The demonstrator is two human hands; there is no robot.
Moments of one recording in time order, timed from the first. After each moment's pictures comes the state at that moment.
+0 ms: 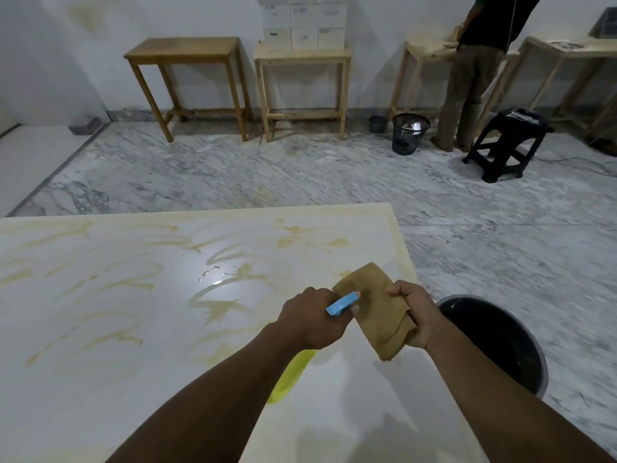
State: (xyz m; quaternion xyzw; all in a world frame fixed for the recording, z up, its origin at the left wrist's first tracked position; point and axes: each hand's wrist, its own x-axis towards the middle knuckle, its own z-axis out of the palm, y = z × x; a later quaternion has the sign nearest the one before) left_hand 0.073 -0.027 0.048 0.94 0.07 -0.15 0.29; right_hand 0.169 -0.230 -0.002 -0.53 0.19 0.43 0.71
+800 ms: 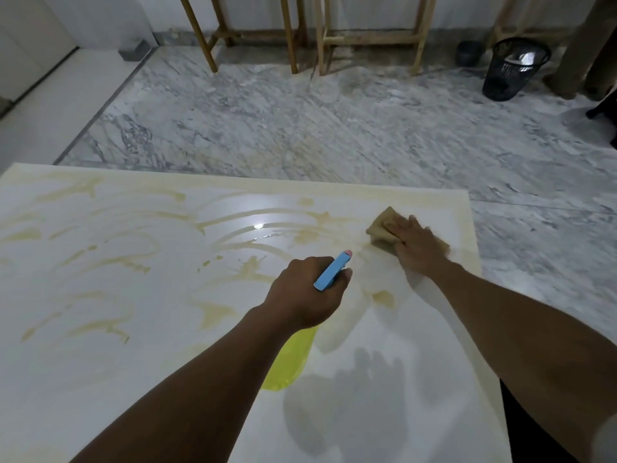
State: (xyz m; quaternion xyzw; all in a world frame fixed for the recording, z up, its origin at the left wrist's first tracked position) left_hand 0.212 0.035 0.003 0.90 0.22 -0.09 0.35; right_hand 0.442 -0.127 -0.152 -0.91 -0.28 0.25 0.16
